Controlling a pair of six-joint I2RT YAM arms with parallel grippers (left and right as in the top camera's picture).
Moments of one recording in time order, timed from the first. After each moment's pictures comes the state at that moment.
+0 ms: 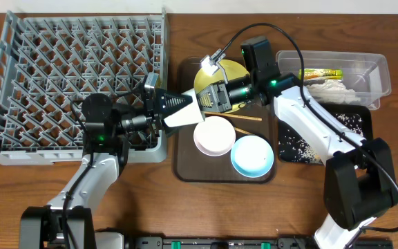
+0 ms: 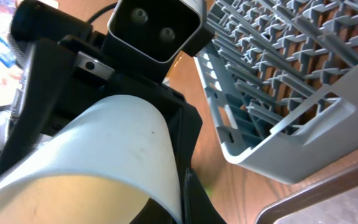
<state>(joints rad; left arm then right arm) -0.04 1.42 0.59 0.88 1.34 -1.69 0.43 1.87 1.37 -0.31 -1.28 0.30</state>
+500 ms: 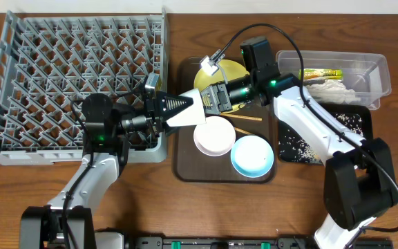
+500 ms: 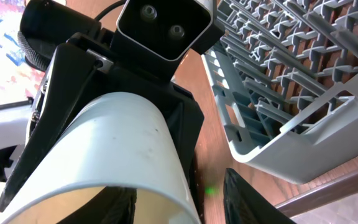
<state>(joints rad) -0.04 1.42 0.59 0.88 1.35 -1.69 0.43 1.87 1.37 -0.31 -1.30 0.31</state>
